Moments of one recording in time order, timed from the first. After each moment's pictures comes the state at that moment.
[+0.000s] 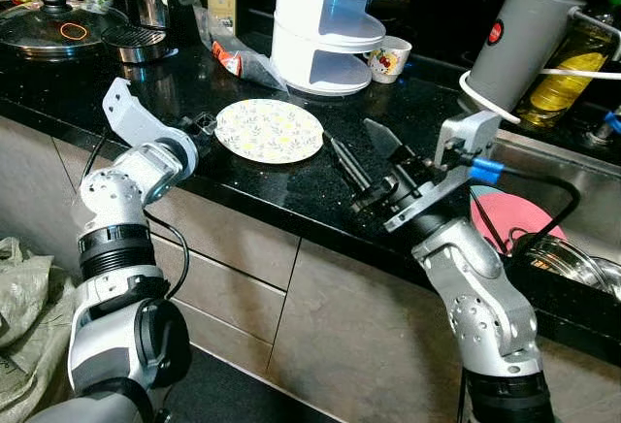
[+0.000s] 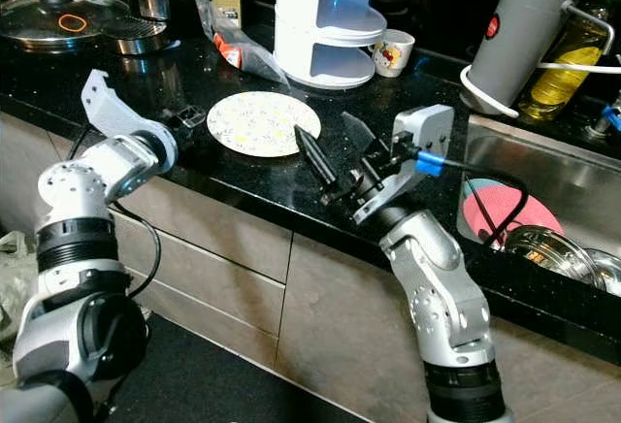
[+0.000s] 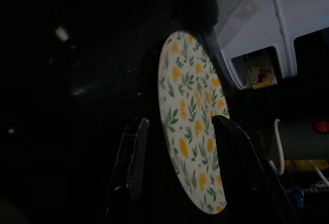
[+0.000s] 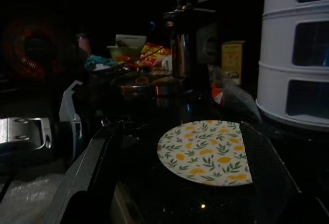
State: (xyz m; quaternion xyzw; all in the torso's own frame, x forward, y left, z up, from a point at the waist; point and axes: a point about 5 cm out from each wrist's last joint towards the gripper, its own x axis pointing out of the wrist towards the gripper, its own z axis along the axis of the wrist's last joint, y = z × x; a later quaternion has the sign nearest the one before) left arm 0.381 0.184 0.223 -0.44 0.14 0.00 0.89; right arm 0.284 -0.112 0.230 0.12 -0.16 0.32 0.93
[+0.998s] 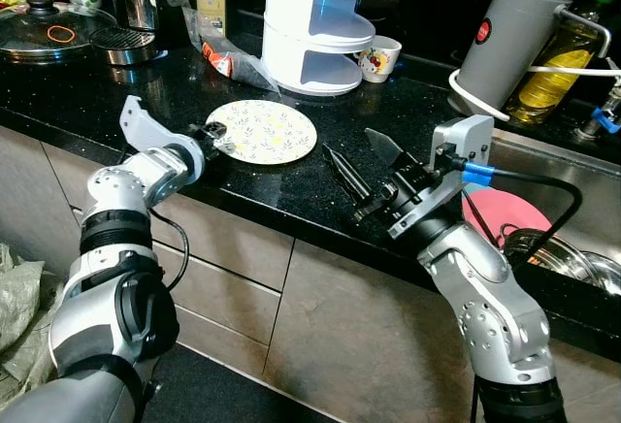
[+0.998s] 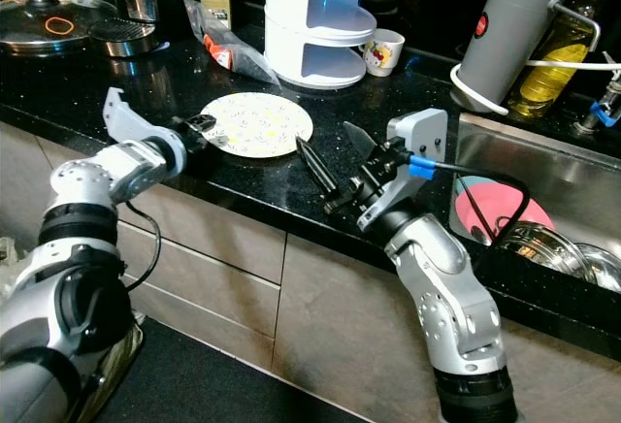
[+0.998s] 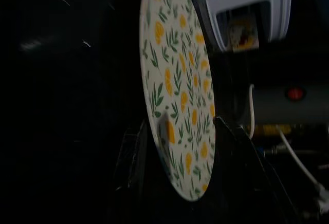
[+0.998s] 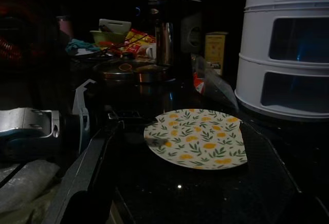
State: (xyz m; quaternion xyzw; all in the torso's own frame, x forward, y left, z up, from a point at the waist) left arm 0.400 0.167 0.208 -0.49 0.20 -0.07 0.85; right arm 0.278 -0.120 0.234 0.08 -0.14 0.31 0.94
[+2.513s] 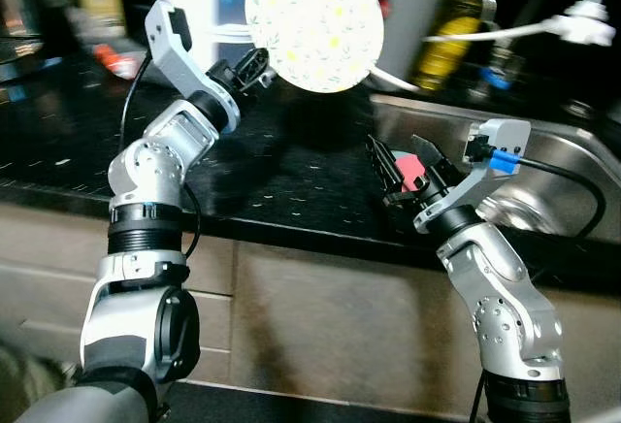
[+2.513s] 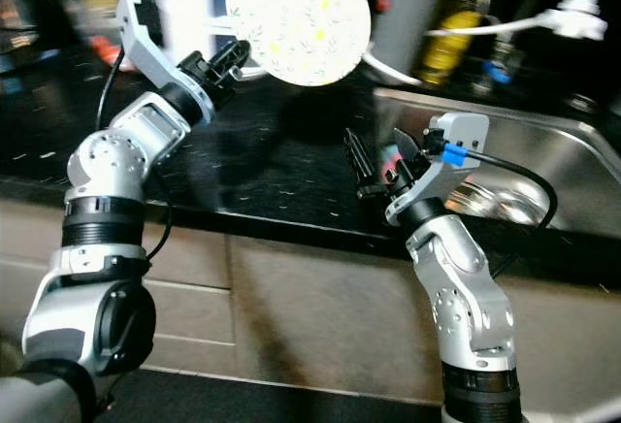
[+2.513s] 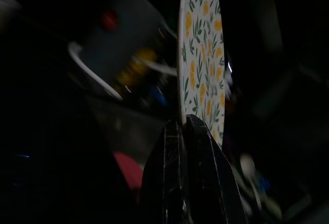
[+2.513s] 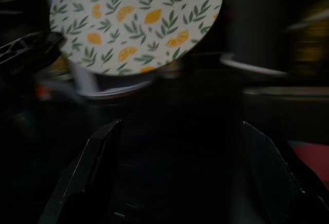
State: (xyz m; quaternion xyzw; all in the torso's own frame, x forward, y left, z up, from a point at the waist) left arm 0.382 0.121 0.289 -0.32 -0.05 -0.28 0.90; right arm 0.295 -0.151 0.225 0.13 -0.11 0.17 0.97
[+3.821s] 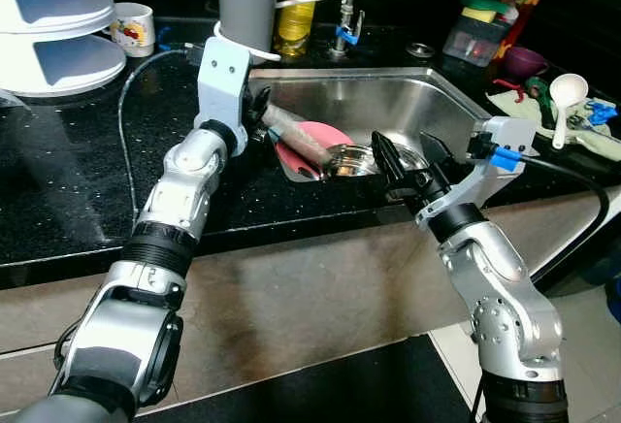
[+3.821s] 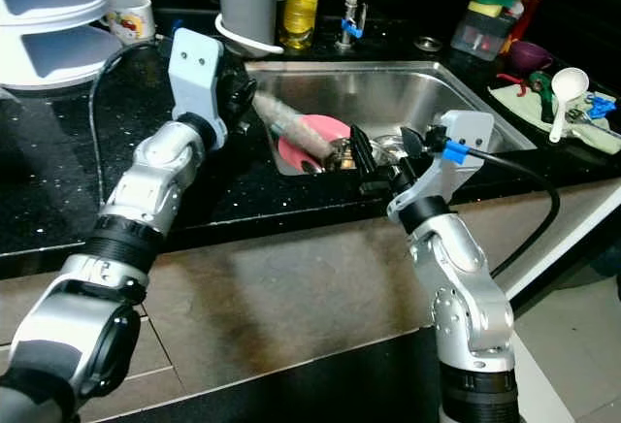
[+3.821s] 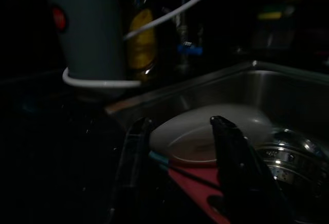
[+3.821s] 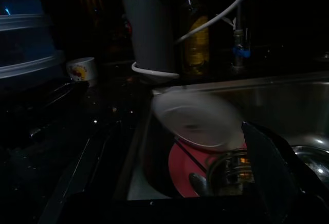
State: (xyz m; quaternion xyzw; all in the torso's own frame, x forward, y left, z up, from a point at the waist) left arm 0.397 0.118 0.254 0.06 -0.13 -0.15 0.98; right arm 0.292 -0.149 0.229 0.12 -0.12 0.16 0.97
